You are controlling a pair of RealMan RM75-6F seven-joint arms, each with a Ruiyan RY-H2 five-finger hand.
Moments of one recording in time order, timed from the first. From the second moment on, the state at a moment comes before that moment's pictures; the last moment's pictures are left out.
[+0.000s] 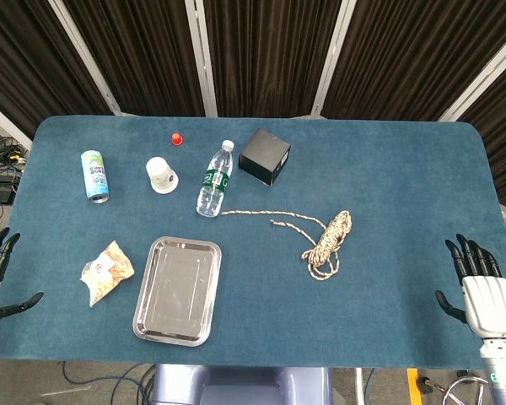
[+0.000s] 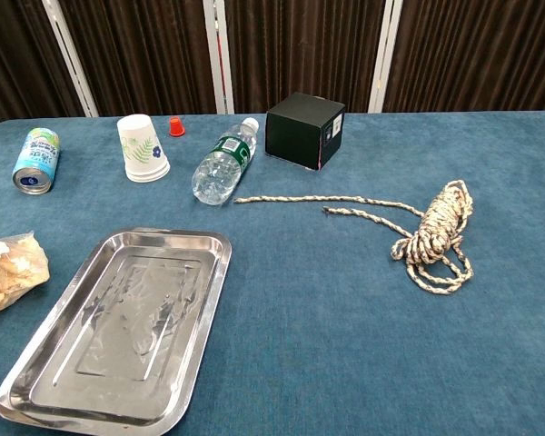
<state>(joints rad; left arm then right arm) -0.07 -1.13 -0.04 -1.55 1.51 1.52 0.07 0.09 -1.14 0.07 -1.59 -1.48 1.47 -0.13</state>
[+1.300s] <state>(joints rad) -0.30 -1.18 -0.05 -1.61 1.25 1.05 0.36 0.08 -1.14 0.07 -1.60 -1.49 1.47 -0.12</state>
